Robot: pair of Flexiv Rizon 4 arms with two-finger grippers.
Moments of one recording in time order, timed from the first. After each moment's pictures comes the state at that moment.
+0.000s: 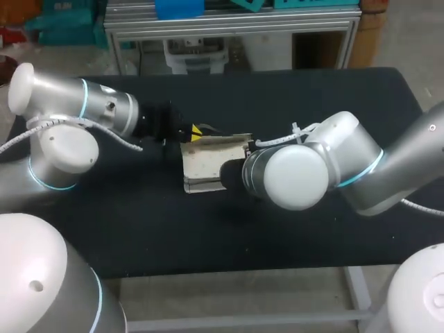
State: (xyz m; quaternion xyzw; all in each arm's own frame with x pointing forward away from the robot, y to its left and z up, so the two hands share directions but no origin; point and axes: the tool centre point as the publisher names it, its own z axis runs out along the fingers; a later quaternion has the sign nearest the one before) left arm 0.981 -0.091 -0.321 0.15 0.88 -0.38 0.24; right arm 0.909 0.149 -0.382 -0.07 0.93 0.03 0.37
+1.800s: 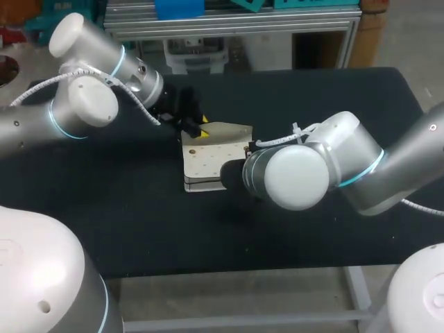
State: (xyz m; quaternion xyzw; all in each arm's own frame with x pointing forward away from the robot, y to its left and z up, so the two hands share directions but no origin) left arm 1.030 -0.111 -0.357 0.09 0.94 -0.32 0.11; right arm 0.908 0.148 -0.381 -0.07 0.93 0.03 0.37
